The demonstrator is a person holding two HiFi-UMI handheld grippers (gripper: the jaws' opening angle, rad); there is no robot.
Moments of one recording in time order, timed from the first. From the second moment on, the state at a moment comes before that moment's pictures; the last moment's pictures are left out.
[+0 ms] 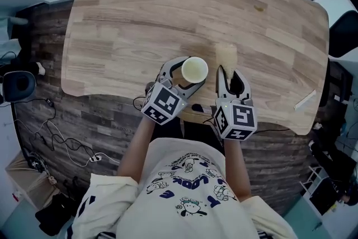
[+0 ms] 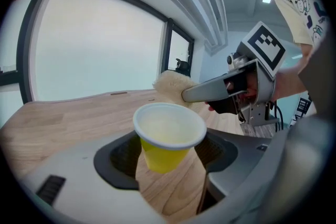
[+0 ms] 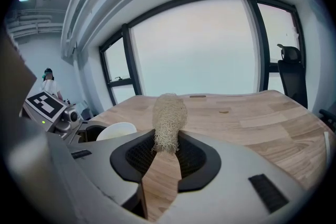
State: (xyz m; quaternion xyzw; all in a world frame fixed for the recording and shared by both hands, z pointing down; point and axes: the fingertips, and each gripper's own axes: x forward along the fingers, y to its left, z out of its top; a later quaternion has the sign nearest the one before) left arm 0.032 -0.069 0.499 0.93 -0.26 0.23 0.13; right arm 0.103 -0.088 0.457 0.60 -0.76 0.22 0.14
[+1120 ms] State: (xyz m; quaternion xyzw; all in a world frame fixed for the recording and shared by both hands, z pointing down) left arm 0.023 -0.078 0.429 0.93 -0.26 0.26 0.02; right arm 0.047 -0.045 0.357 0.36 -0.90 0.12 0.23
